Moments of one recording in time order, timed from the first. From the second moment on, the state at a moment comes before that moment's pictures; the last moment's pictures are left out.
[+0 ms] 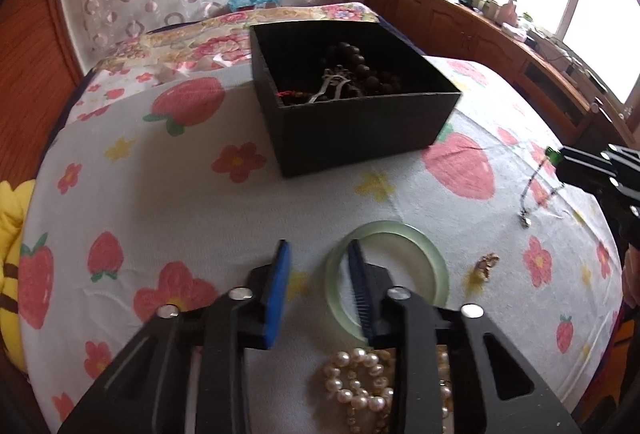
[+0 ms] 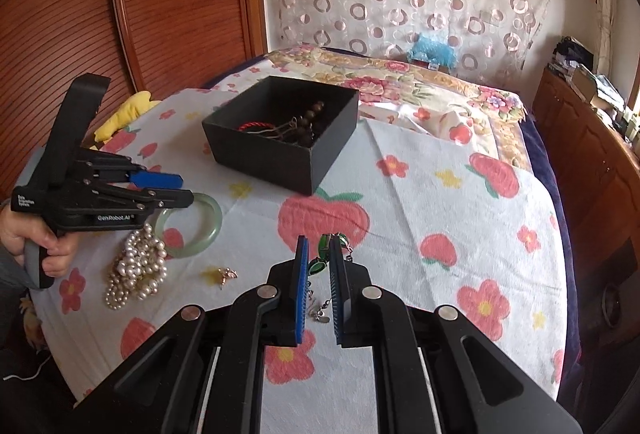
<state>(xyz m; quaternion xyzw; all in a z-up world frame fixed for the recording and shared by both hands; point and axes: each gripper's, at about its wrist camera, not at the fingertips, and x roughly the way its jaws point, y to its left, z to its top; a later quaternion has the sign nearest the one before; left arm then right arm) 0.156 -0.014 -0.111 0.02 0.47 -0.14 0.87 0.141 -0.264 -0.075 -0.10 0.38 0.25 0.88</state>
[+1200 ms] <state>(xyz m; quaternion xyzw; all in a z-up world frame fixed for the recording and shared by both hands) 0.158 0.002 -0.025 0.01 0.34 -0.11 0.93 0.209 -0.199 -0.002 -0.11 0.32 0.31 0.89</state>
